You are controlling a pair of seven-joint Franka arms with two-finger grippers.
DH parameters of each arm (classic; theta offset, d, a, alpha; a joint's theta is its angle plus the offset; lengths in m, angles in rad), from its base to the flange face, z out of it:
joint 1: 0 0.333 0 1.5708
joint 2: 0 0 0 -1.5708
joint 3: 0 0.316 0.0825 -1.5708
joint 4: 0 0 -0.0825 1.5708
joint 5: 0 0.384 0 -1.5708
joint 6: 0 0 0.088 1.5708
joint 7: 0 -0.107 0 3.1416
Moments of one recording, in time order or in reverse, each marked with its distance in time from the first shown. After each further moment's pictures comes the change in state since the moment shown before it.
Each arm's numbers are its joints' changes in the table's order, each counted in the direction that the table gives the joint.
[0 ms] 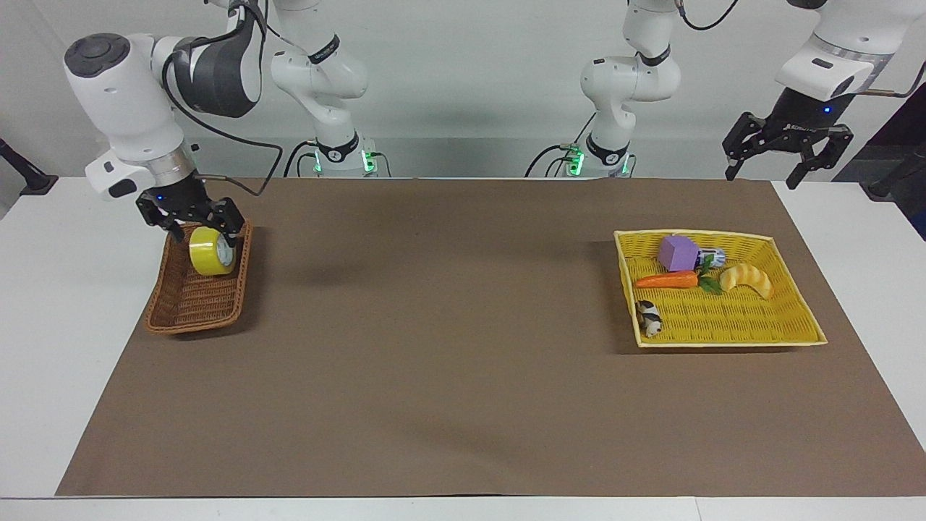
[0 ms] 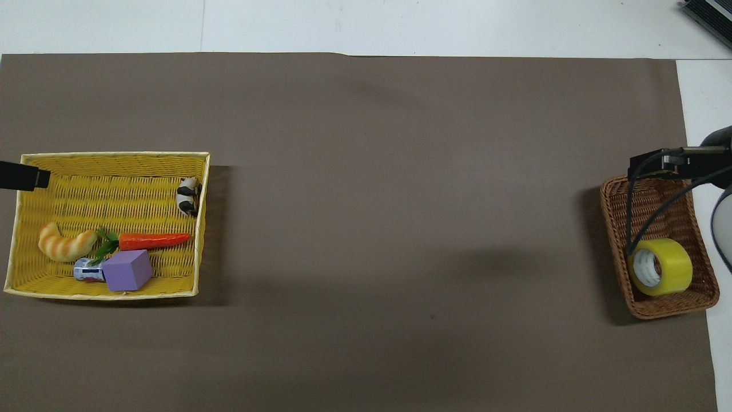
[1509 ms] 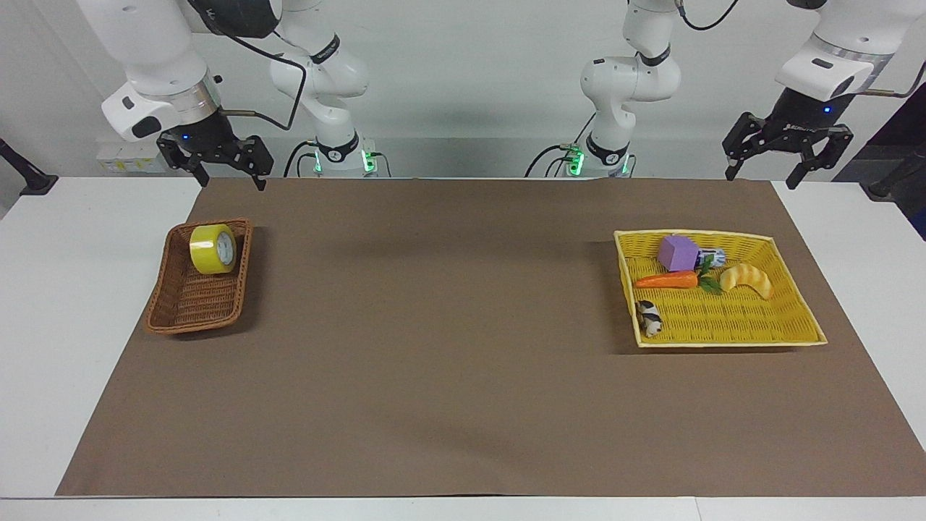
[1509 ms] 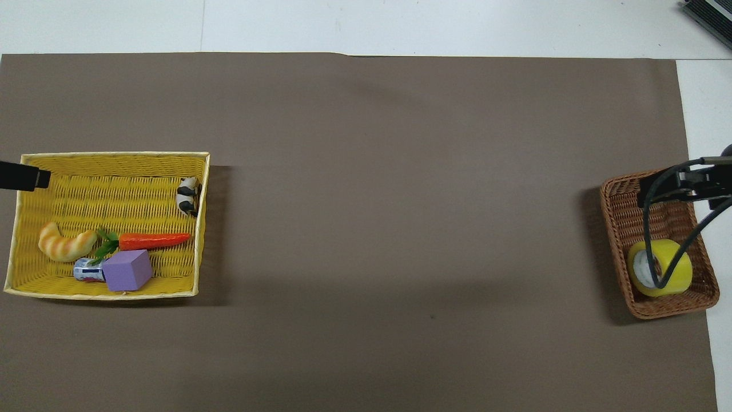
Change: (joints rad) left arm 0.000 0.000 -0.002 0.000 0.000 0.001 0.000; right arm 0.024 -0.013 0.017 -0.166 0.003 0.289 -0.001
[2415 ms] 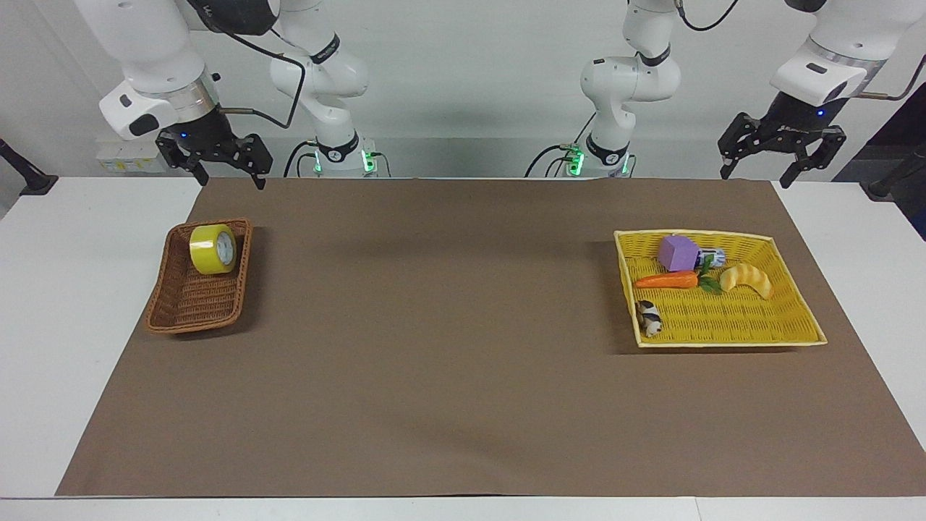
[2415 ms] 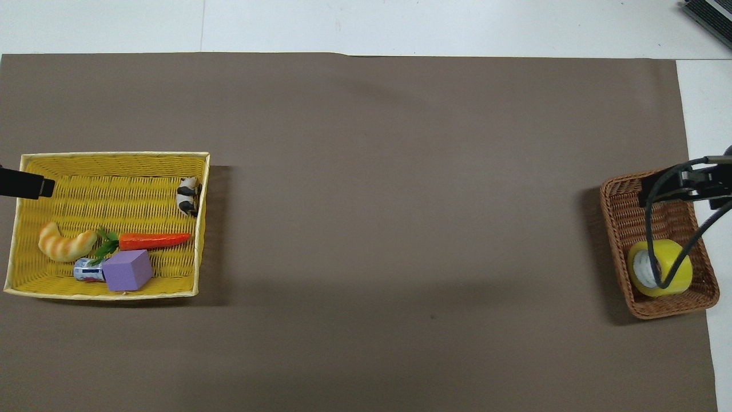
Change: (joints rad) left arm 0.001 -0.003 -0.002 0.000 0.000 0.040 0.000; right arm -0.002 0.000 -0.002 -0.007 0.010 0.003 0.000
